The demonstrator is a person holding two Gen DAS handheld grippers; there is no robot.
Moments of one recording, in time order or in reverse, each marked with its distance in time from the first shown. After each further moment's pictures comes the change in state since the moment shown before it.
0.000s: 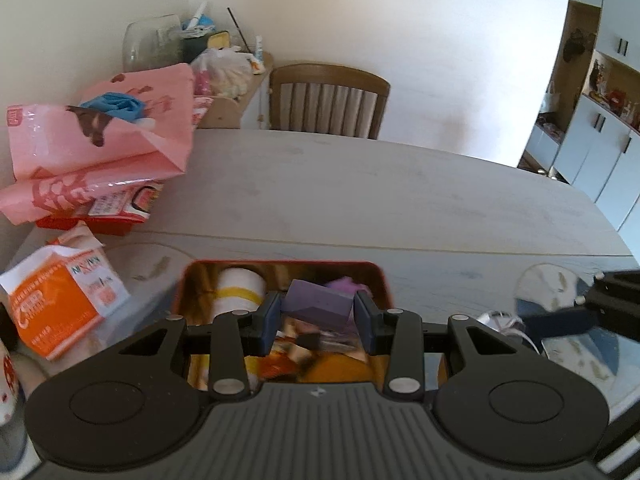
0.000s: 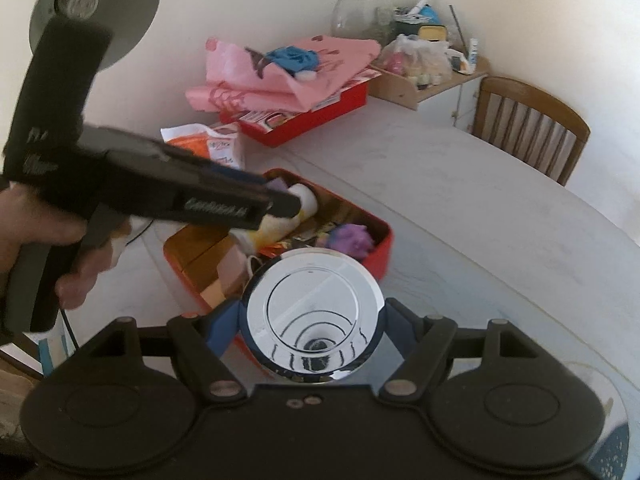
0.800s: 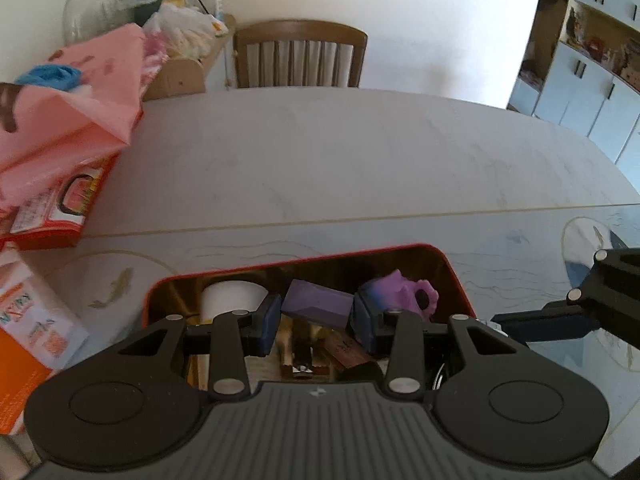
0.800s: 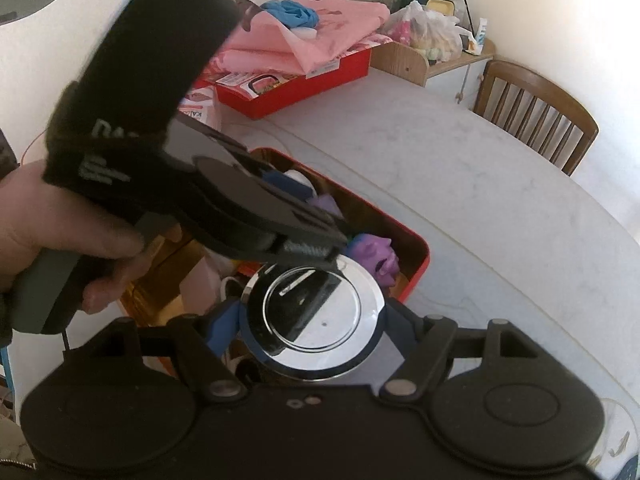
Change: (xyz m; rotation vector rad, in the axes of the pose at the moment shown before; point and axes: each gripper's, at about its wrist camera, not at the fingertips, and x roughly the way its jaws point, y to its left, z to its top) left arm 0.098 0.021 0.004 0.119 0.119 -0.073; right arm 0.089 0.020 0.024 -0.024 0.086 -0.080
